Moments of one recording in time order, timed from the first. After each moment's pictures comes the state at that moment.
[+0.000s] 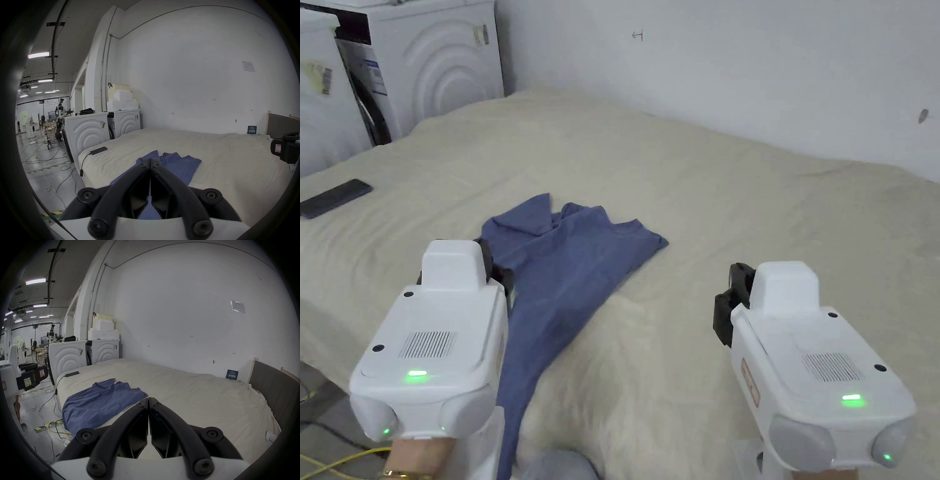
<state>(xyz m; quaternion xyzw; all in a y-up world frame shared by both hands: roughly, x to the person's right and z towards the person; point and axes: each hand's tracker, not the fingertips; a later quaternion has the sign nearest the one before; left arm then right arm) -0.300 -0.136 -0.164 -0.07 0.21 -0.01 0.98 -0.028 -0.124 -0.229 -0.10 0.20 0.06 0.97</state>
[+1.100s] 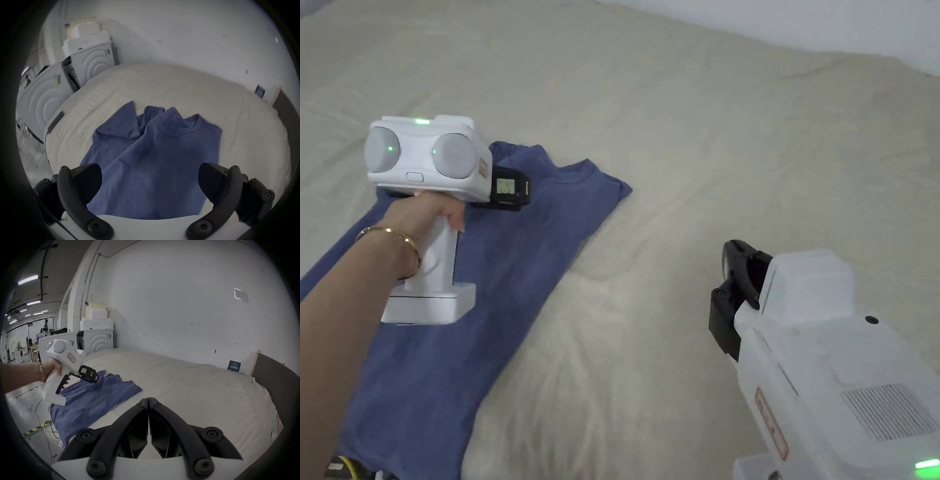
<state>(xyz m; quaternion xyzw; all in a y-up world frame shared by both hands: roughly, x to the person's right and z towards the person) -0.375 -0.202 -0.528 -0.44 0.11 -0.01 0.89 -0.041 -0.161 -0.332 -0.16 0.18 0.07 0.97</state>
